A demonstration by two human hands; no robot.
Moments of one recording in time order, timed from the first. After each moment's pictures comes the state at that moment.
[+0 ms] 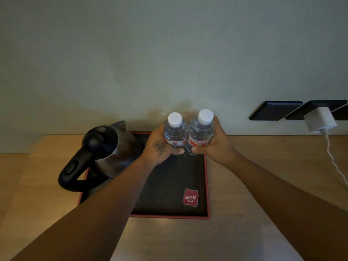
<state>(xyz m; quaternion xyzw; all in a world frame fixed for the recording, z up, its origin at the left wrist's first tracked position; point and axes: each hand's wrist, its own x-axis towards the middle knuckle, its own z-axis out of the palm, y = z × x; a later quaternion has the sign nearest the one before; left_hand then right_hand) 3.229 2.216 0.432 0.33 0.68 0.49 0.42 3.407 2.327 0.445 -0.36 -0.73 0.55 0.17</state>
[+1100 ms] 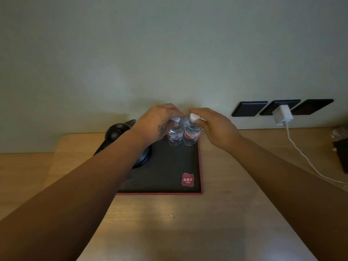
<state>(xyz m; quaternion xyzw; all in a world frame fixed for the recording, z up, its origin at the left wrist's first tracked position) 3.211 2.208 0.575 0.71 0.66 0.21 0.13 3.426 2.313 0.559 -0.32 -0.89 0.31 0.10</state>
